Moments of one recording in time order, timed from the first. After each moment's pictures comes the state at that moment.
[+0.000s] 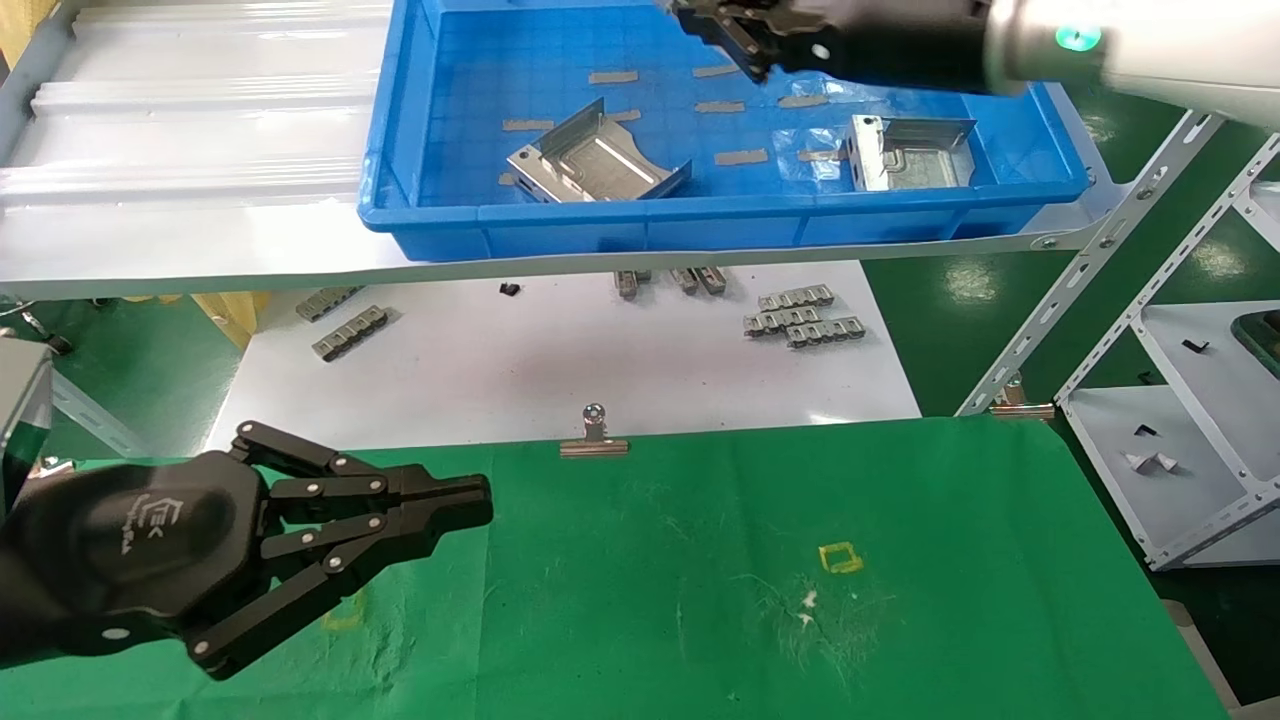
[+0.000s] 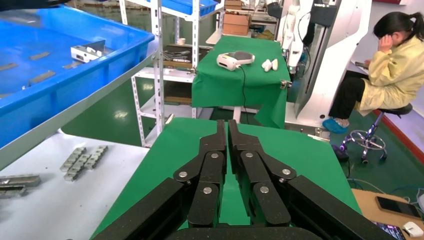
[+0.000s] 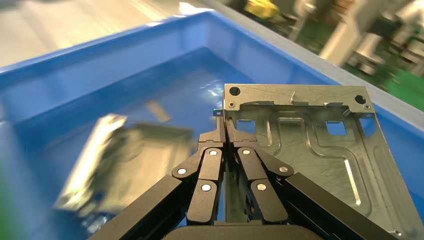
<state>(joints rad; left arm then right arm) -1.09 0.56 0.39 -1.24 0.64 1.44 -0.12 1.95 -1.11 -0.85 0.47 -1.12 -1.01 0.14</state>
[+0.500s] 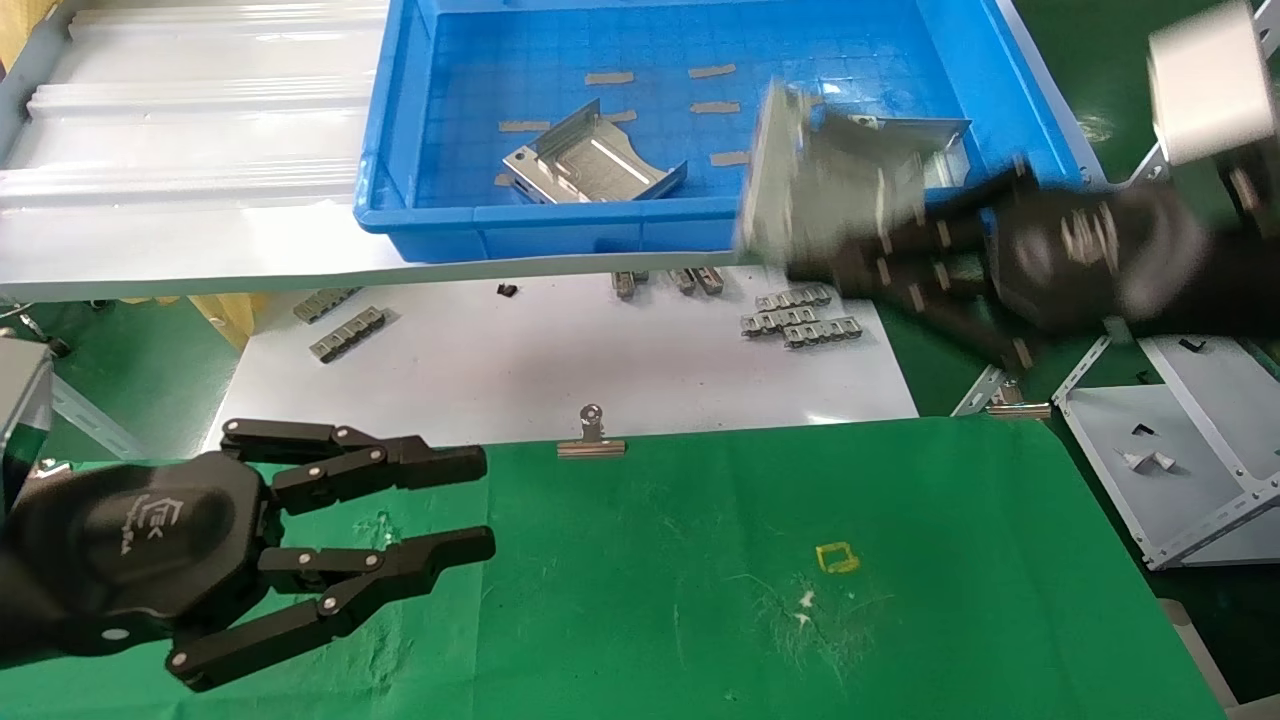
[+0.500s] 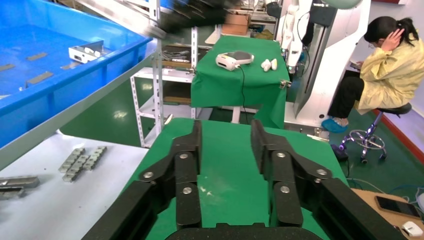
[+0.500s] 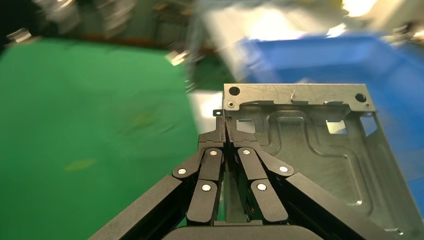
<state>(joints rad) -1.09 0.56 0.39 -1.24 0.64 1.44 -0.12 1.76 -0.70 -0.81 0.74 -0.91 -1.53 -0.12</state>
